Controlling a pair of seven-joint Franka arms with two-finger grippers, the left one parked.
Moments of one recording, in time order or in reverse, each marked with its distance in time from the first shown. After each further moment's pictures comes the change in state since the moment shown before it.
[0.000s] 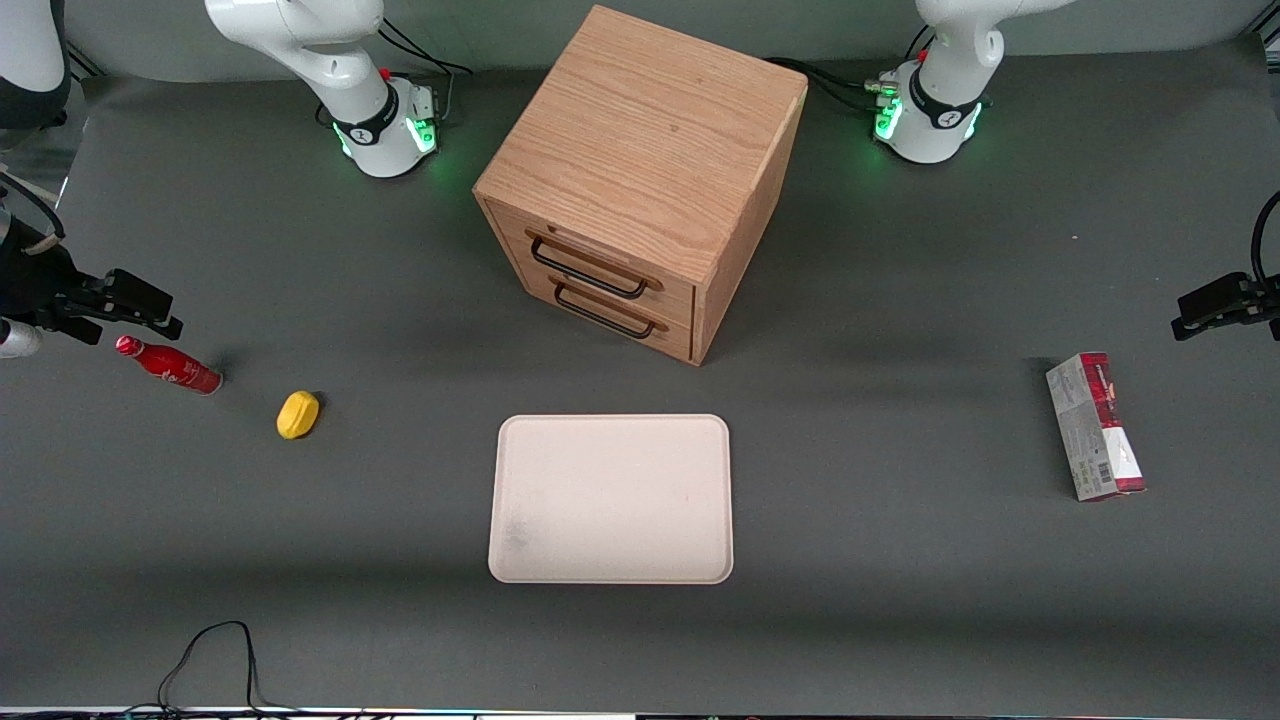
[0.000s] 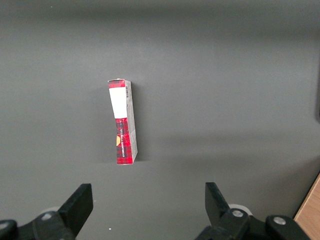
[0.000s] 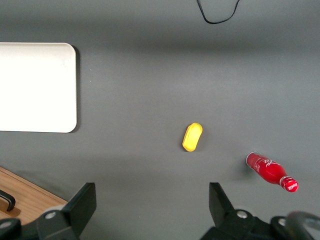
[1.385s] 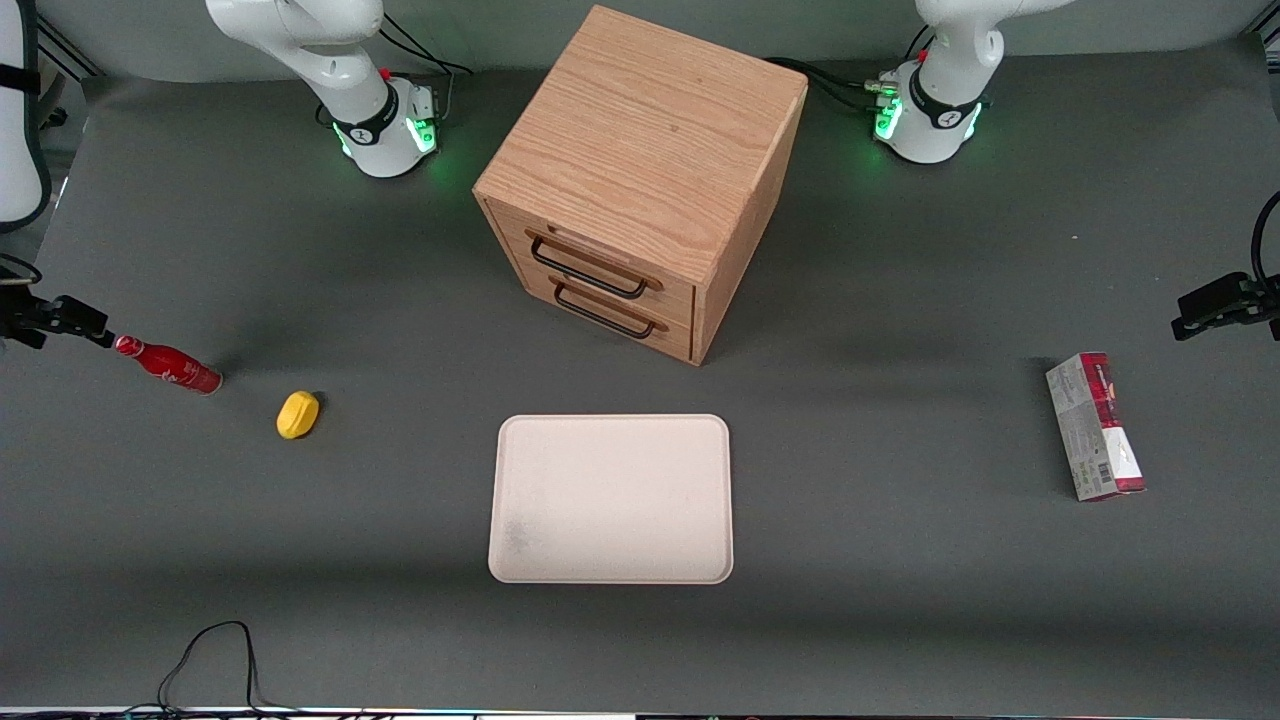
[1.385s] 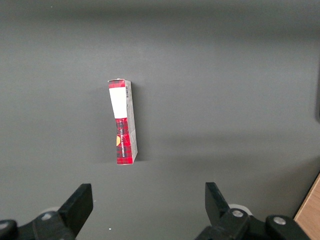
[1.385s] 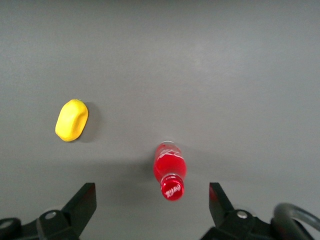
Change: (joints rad) arm -0.059 0.034 -0.385 -0.464 0.032 0.506 -0.472
